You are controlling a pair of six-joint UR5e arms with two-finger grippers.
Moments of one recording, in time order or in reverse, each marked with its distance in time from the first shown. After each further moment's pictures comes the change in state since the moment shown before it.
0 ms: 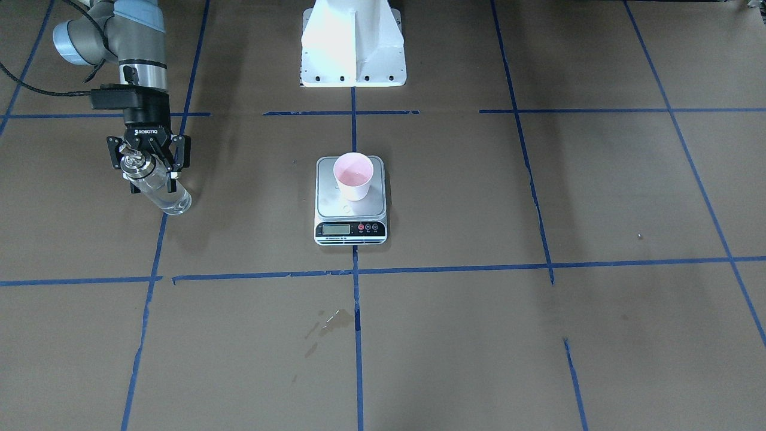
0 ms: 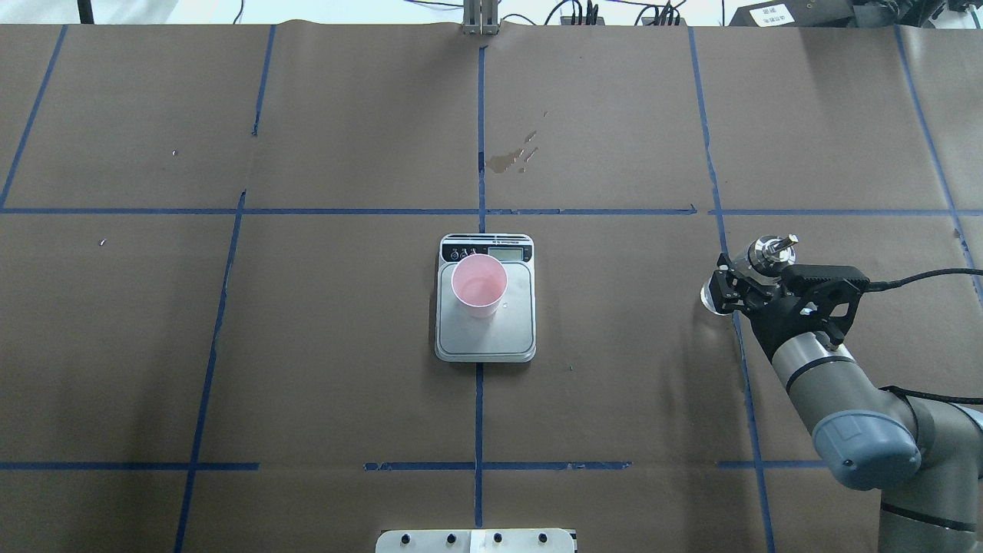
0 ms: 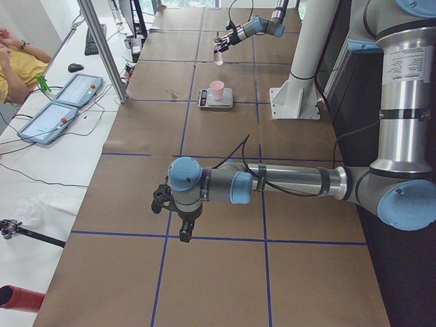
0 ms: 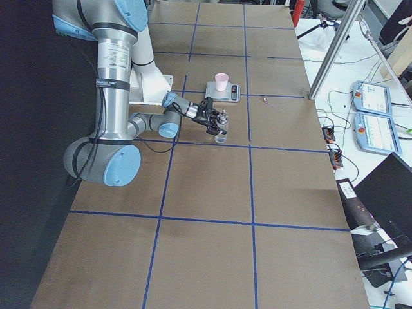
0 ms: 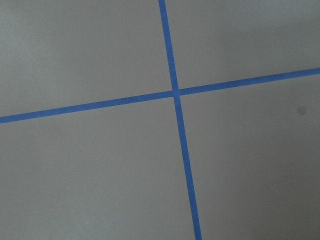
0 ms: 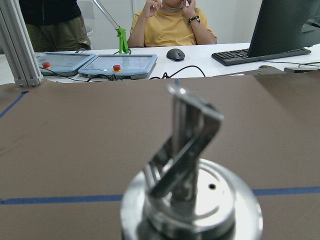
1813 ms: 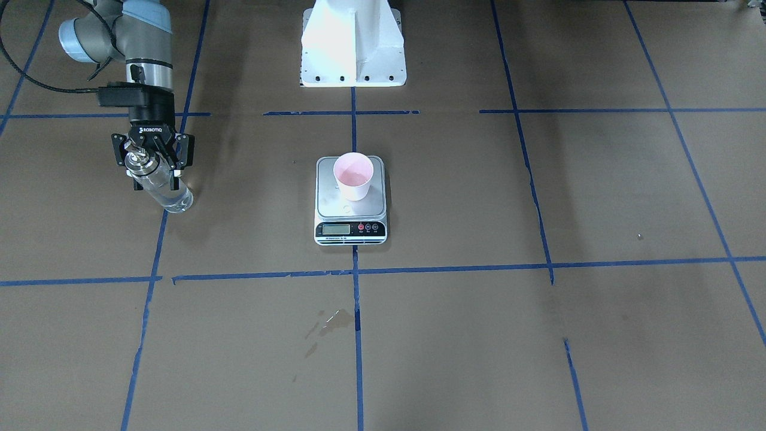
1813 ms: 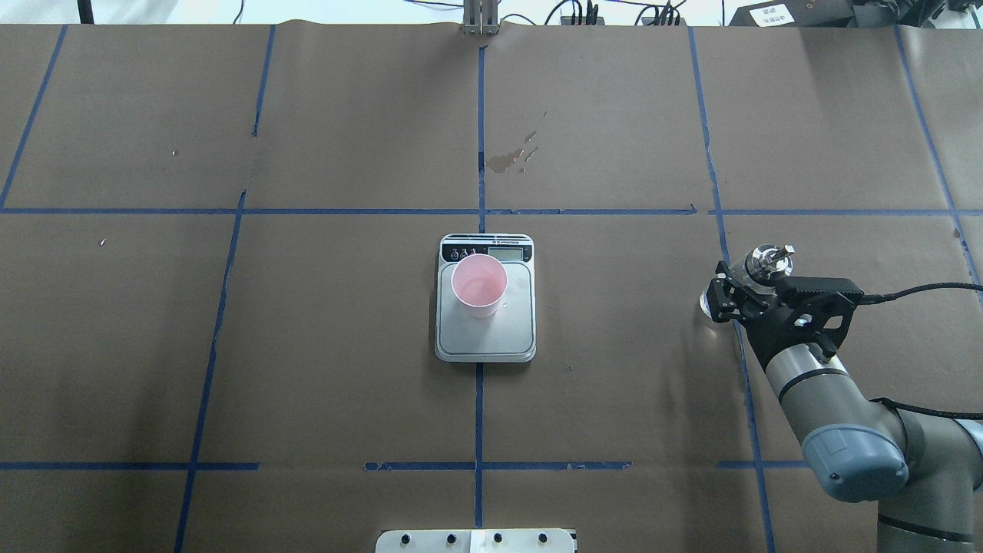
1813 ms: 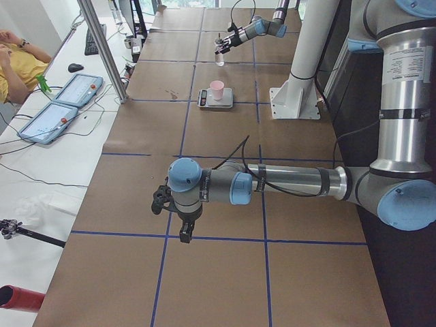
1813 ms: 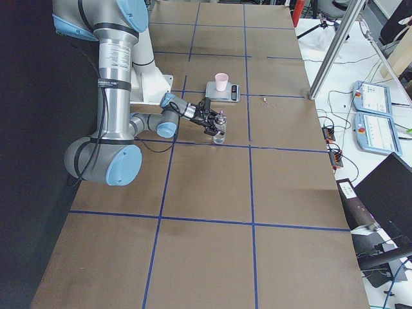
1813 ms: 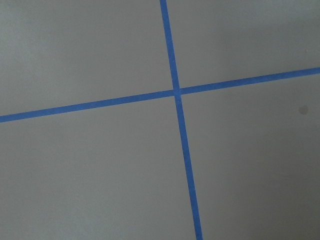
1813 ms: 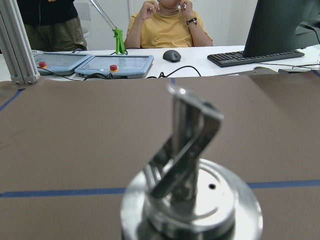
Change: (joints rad) left arm 0.000 0.000 0.005 -0.001 0.000 0.000; right arm -0.034 0.000 -0.001 -0.047 -0.046 0.041
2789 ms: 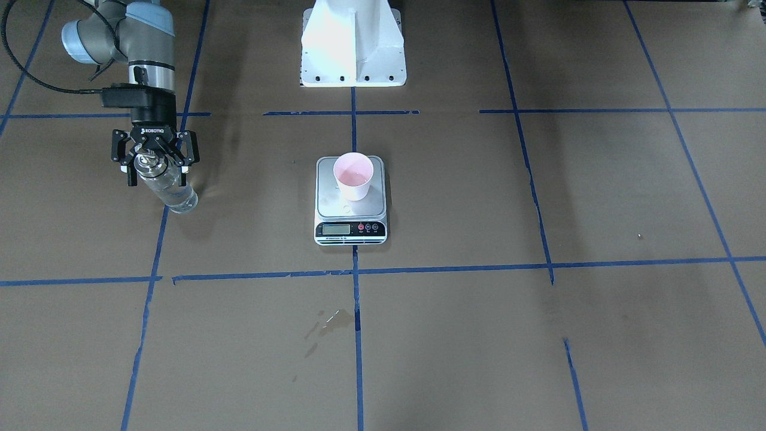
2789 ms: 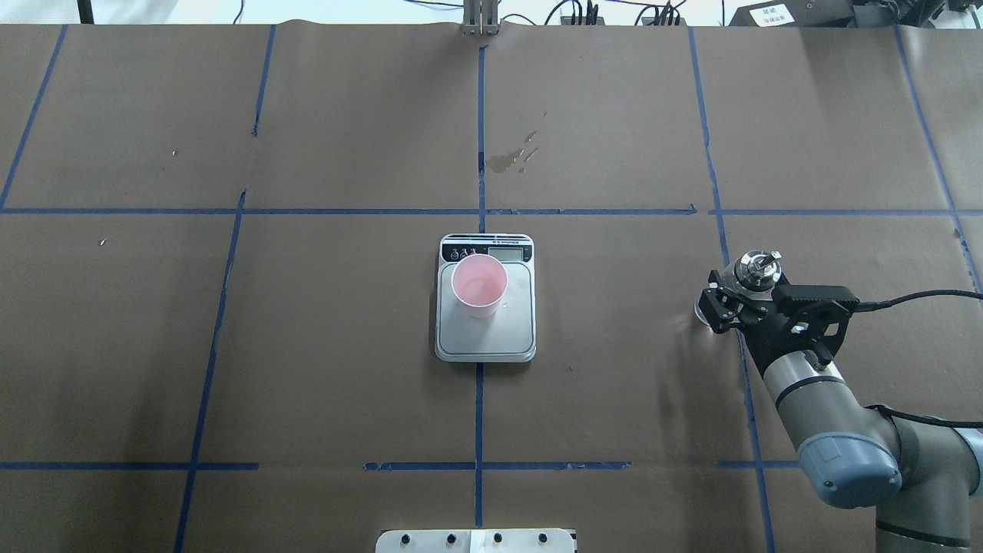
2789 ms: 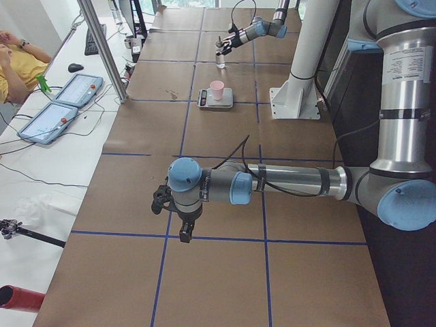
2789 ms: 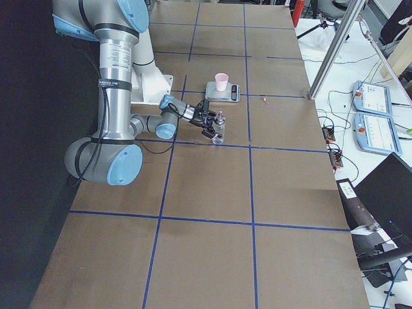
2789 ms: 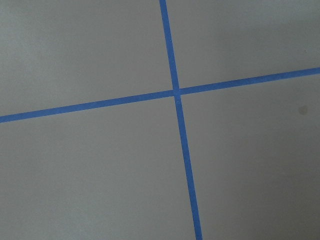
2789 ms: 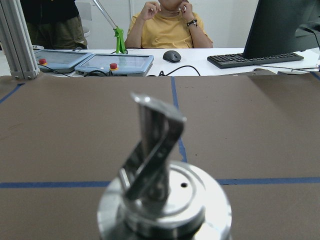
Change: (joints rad) left arm 0.000 0.000 -0.001 -0.001 0.000 0.000; right arm -0.023 0.000 -0.018 -0.001 -0.030 0.000
